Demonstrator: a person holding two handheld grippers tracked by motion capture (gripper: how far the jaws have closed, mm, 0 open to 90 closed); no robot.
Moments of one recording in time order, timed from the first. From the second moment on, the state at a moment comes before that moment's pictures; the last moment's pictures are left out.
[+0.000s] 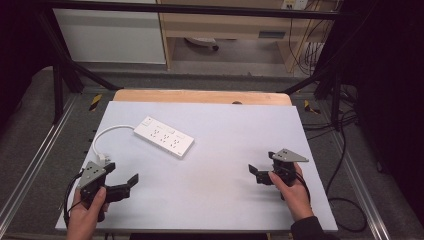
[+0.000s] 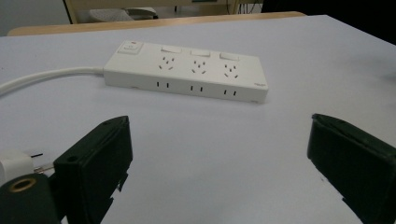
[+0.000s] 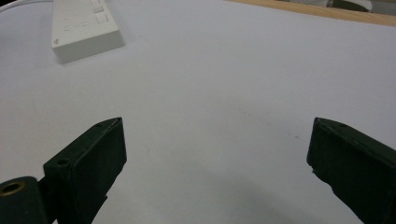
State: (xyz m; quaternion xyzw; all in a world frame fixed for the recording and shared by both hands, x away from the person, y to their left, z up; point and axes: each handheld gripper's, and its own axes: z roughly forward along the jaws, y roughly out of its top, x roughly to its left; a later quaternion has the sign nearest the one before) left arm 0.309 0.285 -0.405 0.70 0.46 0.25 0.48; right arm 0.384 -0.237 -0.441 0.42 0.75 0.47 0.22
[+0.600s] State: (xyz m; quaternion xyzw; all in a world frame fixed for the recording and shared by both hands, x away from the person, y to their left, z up) left arm 0.309 0.276 -0.402 0.71 0.43 0.25 0.49; right arm 0.380 -0.236 -0.440 0.41 0.74 0.48 0.22
